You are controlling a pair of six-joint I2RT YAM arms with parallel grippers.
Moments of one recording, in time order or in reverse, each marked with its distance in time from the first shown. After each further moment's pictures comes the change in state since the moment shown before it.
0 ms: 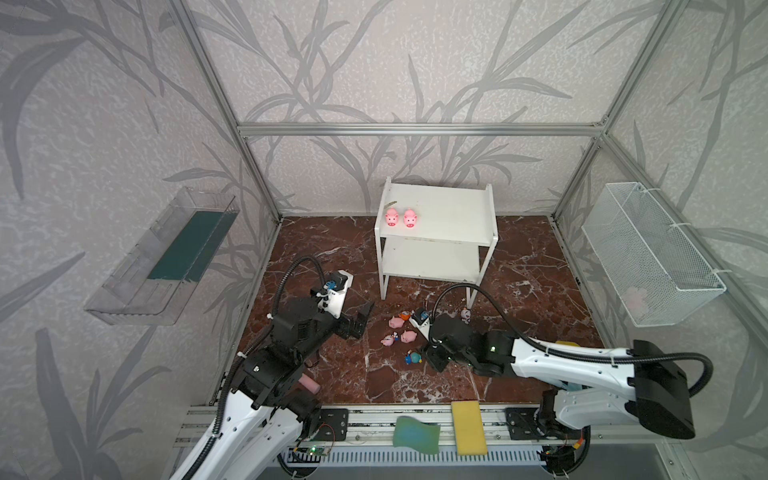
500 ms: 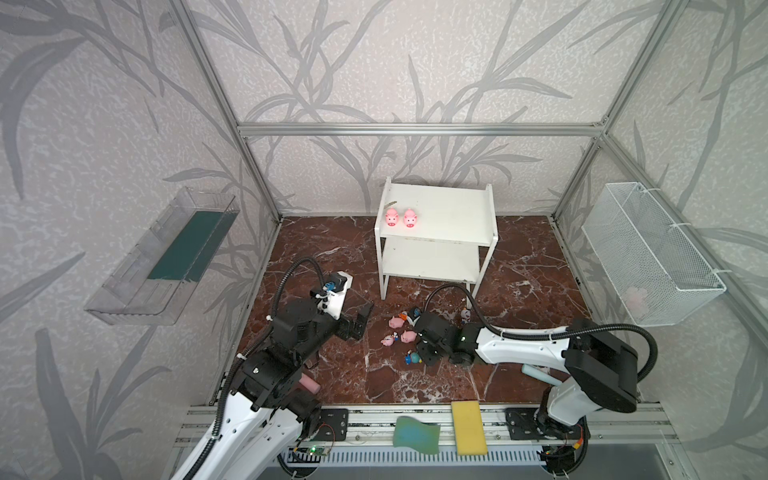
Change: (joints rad) left arm -0.001 -0.012 -0.006 0.002 0.016 -0.004; right arm -0.082 0.247 0.054 0.023 0.007 0.082
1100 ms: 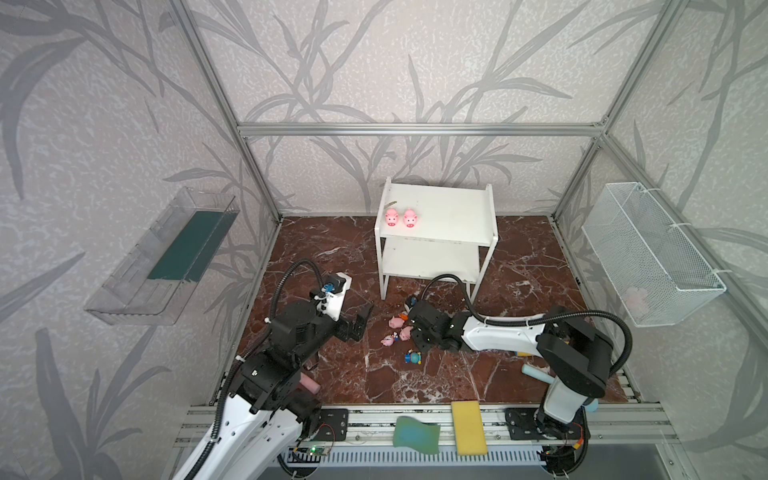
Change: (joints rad) left arm -0.001 -0.013 -0.007 0.000 0.005 -0.007; right arm -0.070 0.146 0.117 0.023 0.043 -0.005
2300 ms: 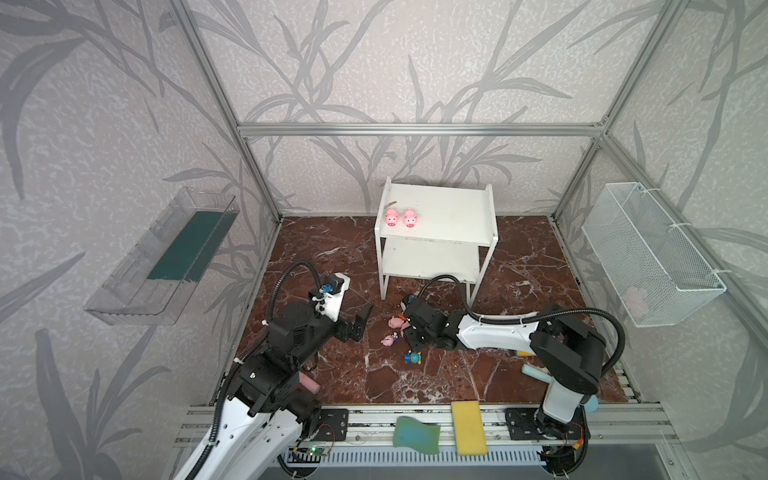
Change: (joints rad) left arm 0.000 -0.016 0.000 0.007 0.007 -0.008; right arm 0.019 0.027 0.027 0.021 -0.093 0.123
